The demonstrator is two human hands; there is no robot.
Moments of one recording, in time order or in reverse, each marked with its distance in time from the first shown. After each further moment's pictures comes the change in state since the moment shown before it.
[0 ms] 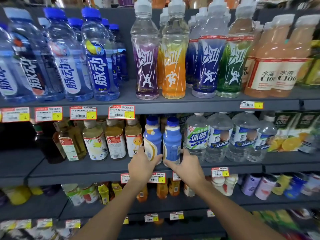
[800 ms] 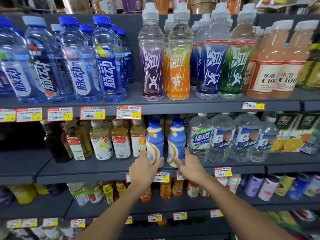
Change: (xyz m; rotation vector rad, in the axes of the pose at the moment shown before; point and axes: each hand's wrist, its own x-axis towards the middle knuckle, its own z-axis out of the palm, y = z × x) left_hand -0.017 -0.005 -0.017 0.093 -0.032 0.003; right_hand 0.006 -0.001 -0.004 0.110 -0.214 -0.081
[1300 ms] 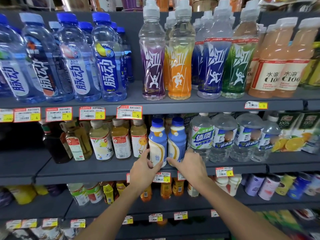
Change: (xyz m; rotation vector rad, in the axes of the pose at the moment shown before) left_hand 0.003 -0.023 0.009 -0.330 -0.081 0.082; right_hand -0.006 -0.020 0.006 -0.348 0.286 0.105
